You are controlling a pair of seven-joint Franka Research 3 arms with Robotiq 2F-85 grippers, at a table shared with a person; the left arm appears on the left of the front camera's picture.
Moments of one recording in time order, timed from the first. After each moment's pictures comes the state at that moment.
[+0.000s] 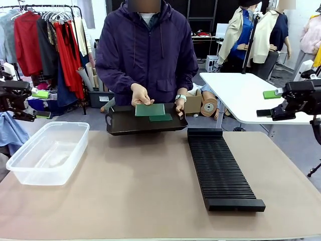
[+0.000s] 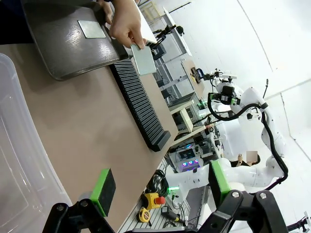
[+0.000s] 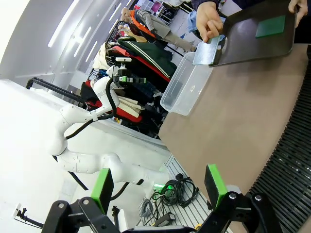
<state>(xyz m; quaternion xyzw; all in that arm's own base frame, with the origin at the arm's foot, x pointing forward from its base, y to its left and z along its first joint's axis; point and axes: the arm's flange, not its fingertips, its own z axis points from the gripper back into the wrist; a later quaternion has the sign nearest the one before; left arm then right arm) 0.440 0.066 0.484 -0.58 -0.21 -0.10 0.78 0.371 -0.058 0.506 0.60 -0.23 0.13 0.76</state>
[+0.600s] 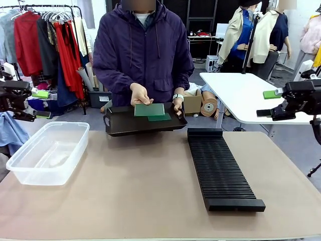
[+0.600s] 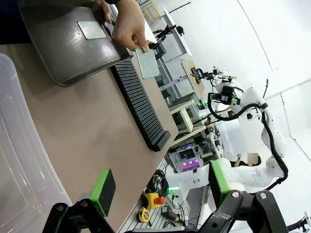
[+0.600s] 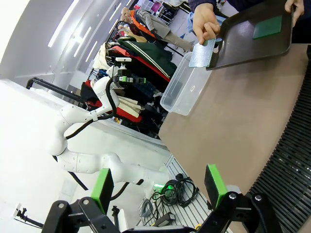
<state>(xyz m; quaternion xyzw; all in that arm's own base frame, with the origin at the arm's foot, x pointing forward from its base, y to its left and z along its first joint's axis) 0.440 0.066 0.484 -0.58 -0.21 -0.10 0.78 0.371 -0.058 0.506 0.60 -0.23 0.13 0.76</state>
